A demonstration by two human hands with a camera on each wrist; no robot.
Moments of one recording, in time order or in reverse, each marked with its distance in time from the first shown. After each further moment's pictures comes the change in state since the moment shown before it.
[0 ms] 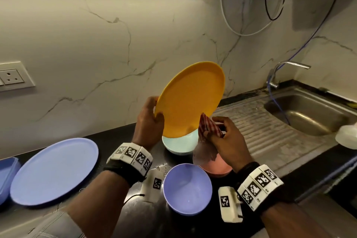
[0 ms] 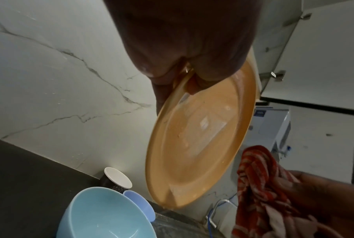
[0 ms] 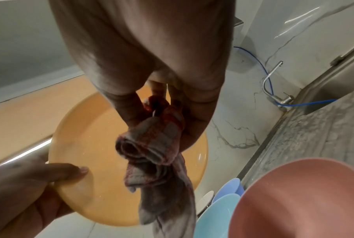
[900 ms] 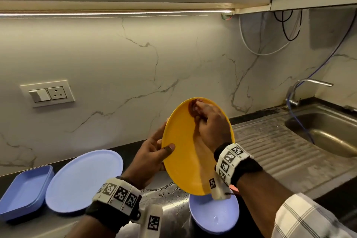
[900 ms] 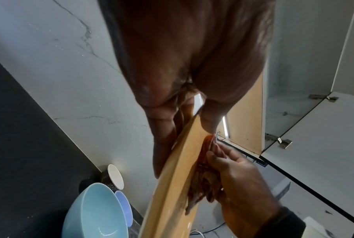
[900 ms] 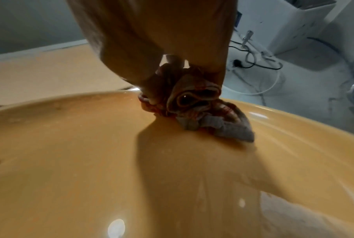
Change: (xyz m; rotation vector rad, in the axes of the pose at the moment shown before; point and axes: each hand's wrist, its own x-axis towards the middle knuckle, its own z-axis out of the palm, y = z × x) left_hand -0.045 -0.007 -0.082 -0.700 -0.284 -0.466; right_hand 0.049 -0.076 0.094 -0.289 0.145 -0.466
